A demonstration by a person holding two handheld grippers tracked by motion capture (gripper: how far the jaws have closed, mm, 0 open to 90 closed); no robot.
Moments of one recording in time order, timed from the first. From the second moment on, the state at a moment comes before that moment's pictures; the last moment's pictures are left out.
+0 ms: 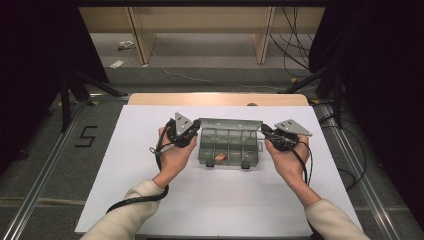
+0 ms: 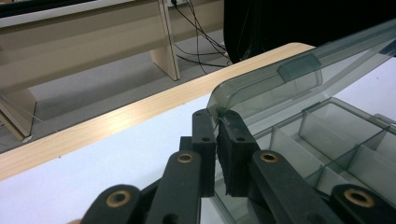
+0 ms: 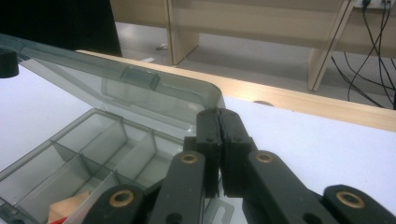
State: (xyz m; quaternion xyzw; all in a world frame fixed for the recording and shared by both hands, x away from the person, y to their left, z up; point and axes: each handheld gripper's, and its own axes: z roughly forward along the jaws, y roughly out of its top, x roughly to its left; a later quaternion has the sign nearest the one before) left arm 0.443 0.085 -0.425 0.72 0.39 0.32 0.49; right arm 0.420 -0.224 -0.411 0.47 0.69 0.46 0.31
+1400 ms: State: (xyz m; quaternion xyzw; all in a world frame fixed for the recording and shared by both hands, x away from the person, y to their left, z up) left arm 0.421 0.091 -0.450 0.76 0.36 0.28 0.46; right arm 0.400 -0.233 -0.431 0.44 0.72 0.46 0.27
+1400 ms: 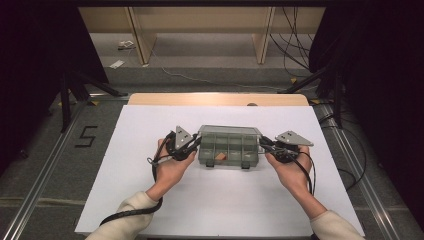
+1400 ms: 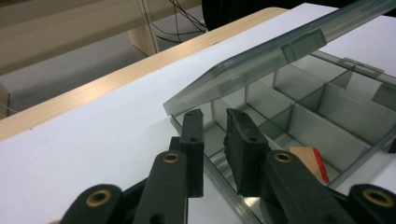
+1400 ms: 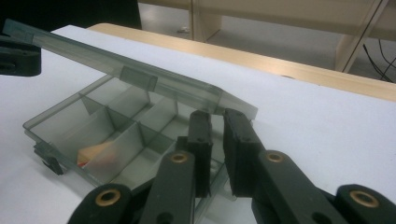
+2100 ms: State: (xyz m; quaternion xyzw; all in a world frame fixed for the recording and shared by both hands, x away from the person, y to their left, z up) left arm 0.416 0.092 -0.447 0.79 0.34 0.23 0.46; right arm 0.398 -0.239 -0.436 0.39 0.77 0.45 0.25
